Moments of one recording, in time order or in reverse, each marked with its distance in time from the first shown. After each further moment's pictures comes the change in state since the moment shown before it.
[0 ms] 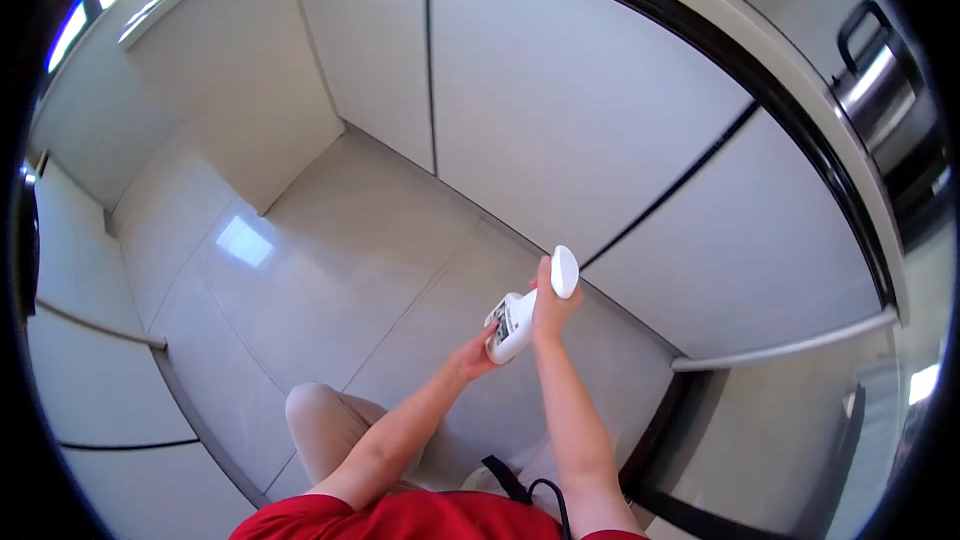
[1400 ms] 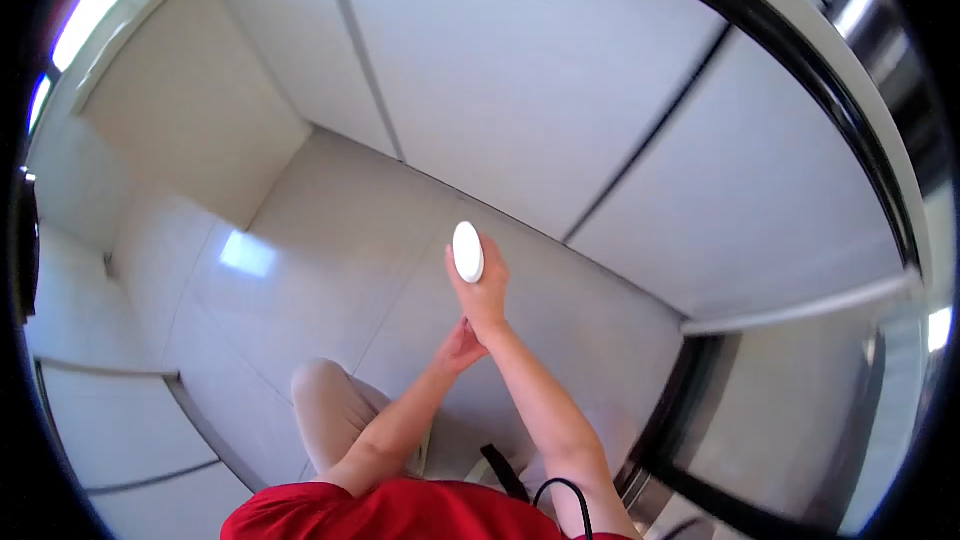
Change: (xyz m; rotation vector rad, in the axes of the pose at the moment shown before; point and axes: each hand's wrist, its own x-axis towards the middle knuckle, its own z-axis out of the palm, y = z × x) left_hand 0.008 -0.003 -0.007 -0.020 0.043 0.076; right_hand -0.012 0.012 0.029 -0.194 -0.337 -0.235
